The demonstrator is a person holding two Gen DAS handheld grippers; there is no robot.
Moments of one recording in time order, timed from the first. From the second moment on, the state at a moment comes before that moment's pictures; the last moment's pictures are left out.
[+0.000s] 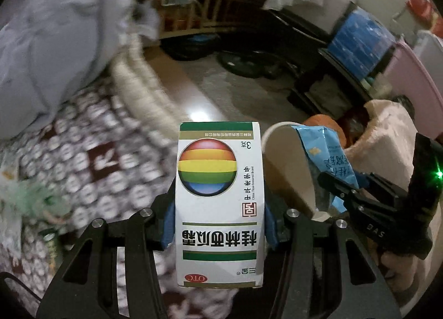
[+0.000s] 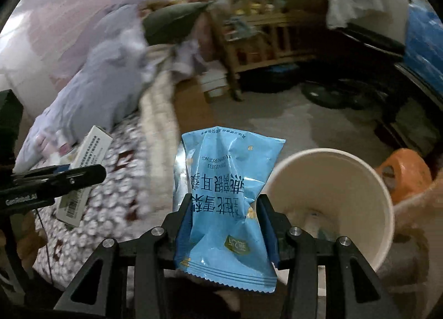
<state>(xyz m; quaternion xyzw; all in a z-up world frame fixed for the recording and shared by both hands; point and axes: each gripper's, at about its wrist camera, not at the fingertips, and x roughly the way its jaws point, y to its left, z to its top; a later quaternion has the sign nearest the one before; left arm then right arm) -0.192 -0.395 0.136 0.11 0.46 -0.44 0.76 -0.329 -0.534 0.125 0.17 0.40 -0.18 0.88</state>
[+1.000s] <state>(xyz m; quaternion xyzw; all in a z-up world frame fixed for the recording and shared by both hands) -0.213 -0.486 0.123 0.07 0.48 -0.52 0.71 -0.376 -0.614 0.098 0.22 0.39 -0.32 0.83</state>
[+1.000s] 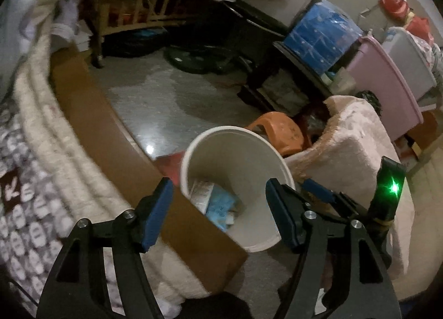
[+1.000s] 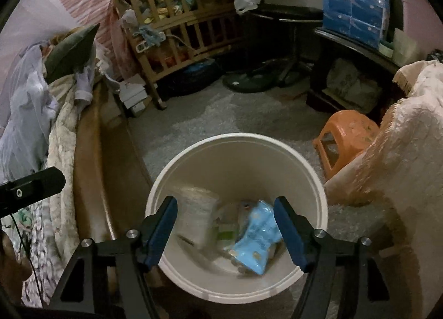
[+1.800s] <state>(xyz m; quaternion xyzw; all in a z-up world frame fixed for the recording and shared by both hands) -0.177 -0.313 0.113 0.11 0.47 -0.35 0.81 -0.278 -0.488 0.107 0.15 0.43 -0.17 0.87</state>
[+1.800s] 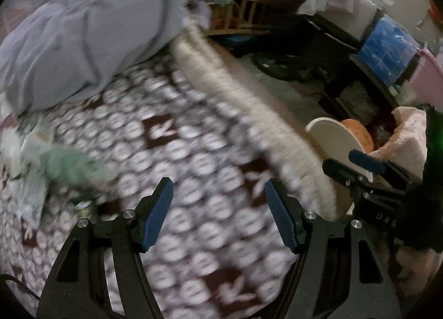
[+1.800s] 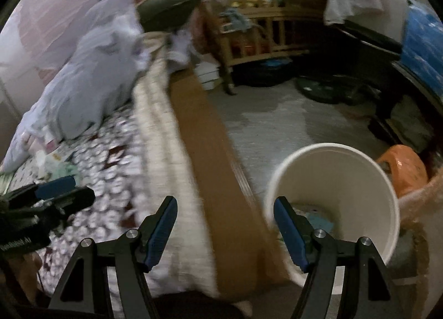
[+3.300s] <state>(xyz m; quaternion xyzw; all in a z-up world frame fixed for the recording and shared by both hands) -0.109 -0.110 0.053 -0.03 0.53 -0.22 0.82 -0.053 -0.277 0.041 0.04 0.49 0.13 0.86</state>
